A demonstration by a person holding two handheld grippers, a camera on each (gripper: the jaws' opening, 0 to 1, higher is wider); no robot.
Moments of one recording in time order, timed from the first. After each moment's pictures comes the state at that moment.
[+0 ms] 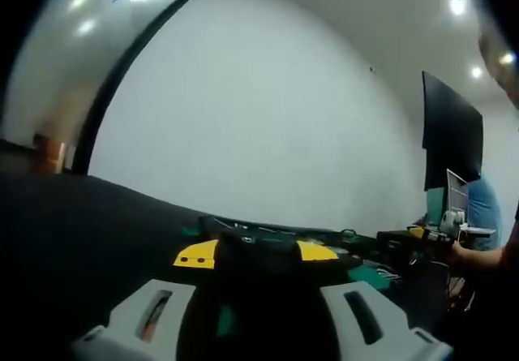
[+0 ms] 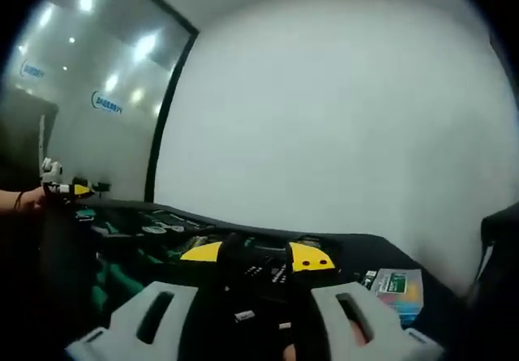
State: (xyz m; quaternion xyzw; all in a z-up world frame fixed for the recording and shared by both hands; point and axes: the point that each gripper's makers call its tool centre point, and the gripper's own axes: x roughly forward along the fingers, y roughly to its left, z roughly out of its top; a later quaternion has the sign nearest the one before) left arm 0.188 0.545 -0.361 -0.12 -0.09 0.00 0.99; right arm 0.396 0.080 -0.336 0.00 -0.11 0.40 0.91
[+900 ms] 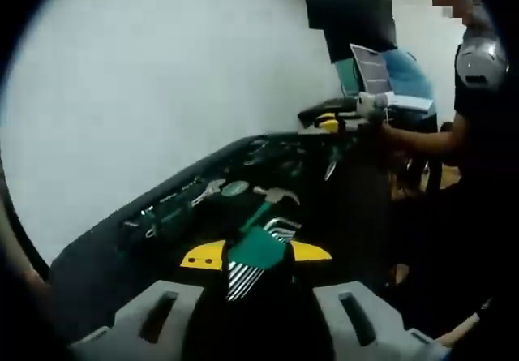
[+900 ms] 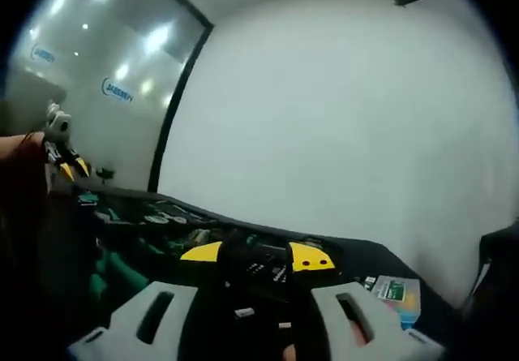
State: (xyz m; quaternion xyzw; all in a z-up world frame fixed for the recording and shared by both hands) left arm 0.180 0.406 -0.368 0.19 0.18 -0.22 0.94; right arm 0.394 0.085 -0.338 -0.04 -0.12 0.41 0.90
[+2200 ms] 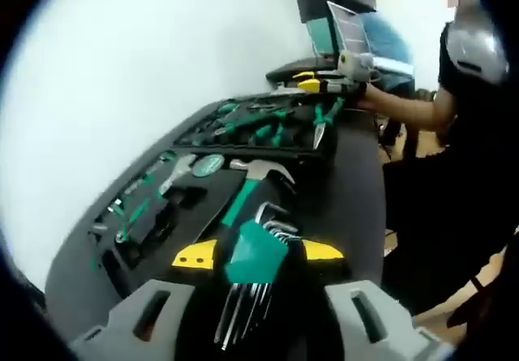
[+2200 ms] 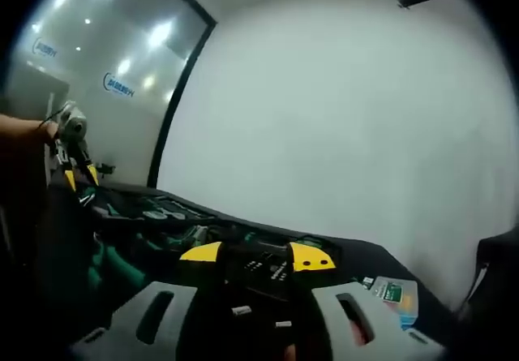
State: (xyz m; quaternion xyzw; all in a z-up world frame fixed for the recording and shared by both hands) left arm 0.209 0.390 -0.392 0.19 0.28 -0.31 0.89; right arm 0.391 0.087 -0.340 -0.05 -0.12 0.41 0.90
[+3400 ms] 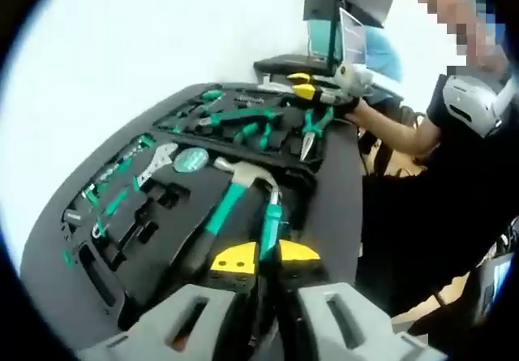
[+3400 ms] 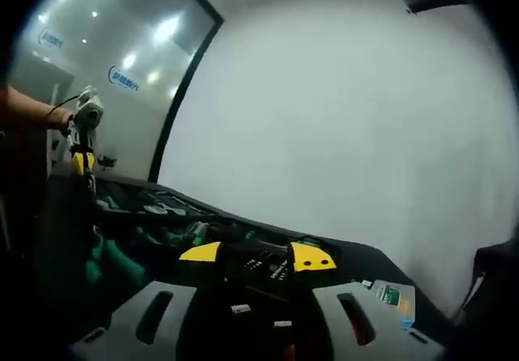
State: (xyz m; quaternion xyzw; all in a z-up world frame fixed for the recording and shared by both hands) left arm 0.212 0.375 -0.364 0.10 0.32 -0.34 0.88; right arm 0.391 0.089 -0.343 -0.07 -0.12 0.41 0.90
